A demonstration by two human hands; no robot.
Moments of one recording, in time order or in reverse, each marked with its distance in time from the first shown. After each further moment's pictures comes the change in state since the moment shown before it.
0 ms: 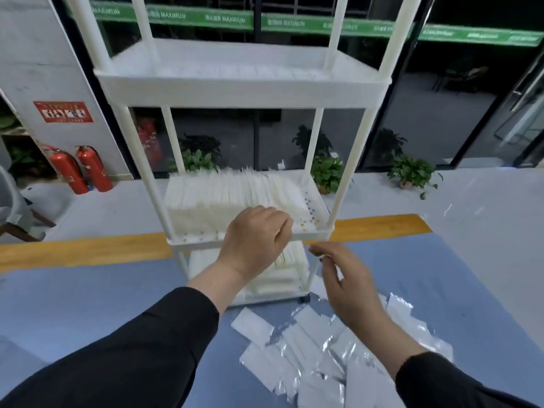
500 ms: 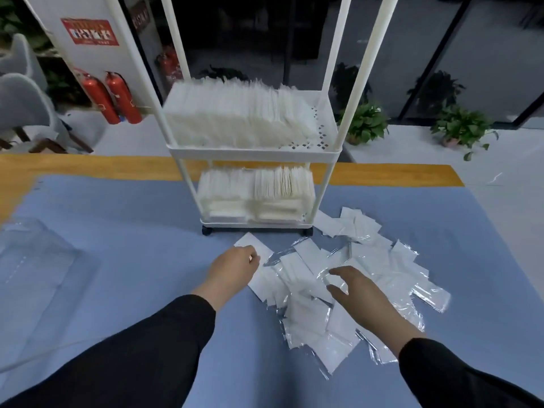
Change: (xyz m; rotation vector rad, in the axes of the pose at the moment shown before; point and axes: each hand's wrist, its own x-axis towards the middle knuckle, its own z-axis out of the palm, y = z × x) left_hand -0.200 0.061 0.038 0.022 -0.890 -0.938; right_hand -0.144 0.117 -0.018 -0.280 -0.761 0.456
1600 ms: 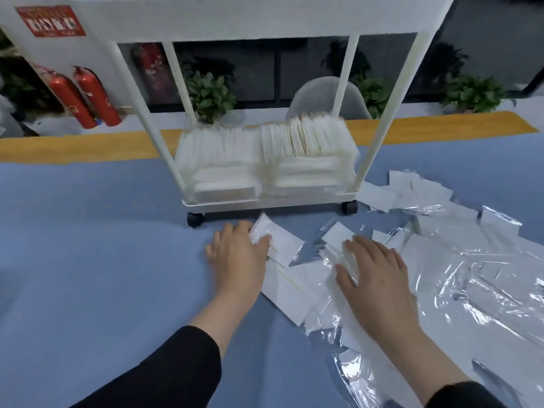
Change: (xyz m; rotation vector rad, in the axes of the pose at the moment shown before) left_hand 0.100 -0.062 0.111 -0.168 0.483 -0.112; right_hand 0.102 0.010 0.159 -0.170 0.616 -0.066
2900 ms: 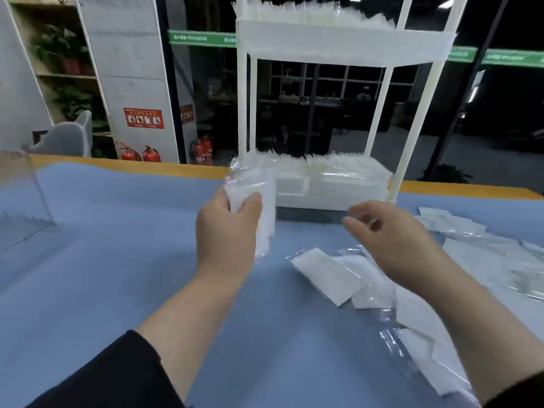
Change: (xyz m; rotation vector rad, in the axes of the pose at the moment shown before) left_hand -0.061 -0.051 -0.076 -1.056 0.358 0.120; right_hand -0.005 -0.087 -0.042 0.334 -0.037 -0.108
